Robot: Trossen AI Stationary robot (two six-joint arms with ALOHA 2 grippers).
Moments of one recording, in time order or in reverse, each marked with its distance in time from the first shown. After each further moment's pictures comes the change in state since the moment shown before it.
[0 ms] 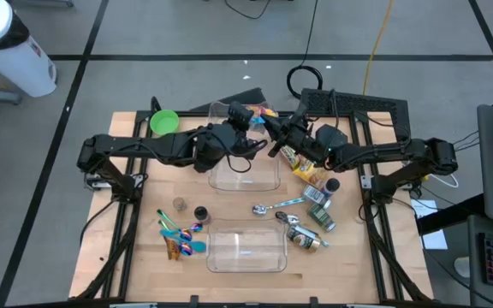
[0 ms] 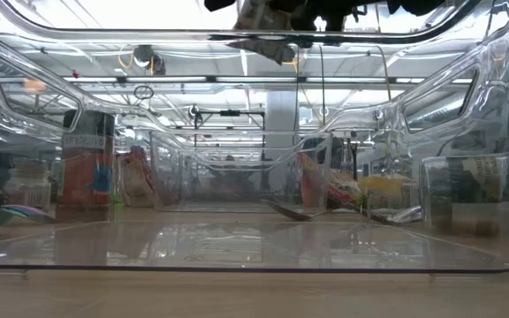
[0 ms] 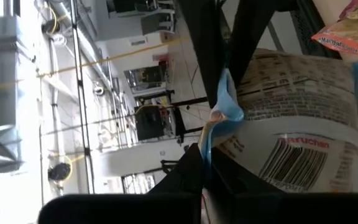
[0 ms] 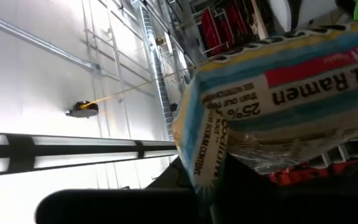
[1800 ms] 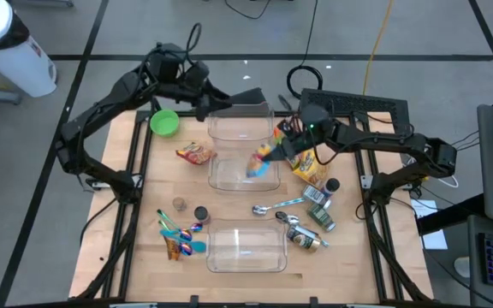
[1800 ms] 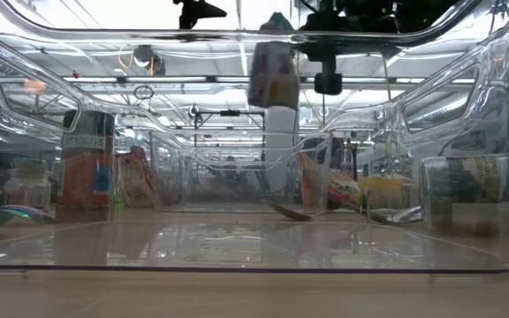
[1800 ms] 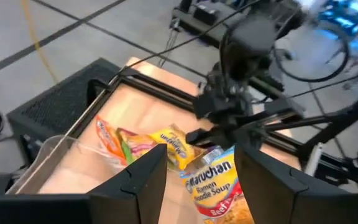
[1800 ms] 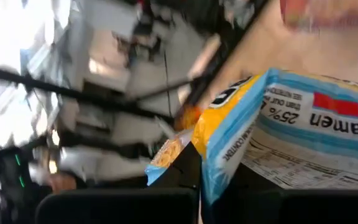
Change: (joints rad) left arm 0.659 -0.211 -0.003 -0.372 1.525 -1.537; right arm -0.269 0.000 0.001 -0.571 -1.192 -0.946
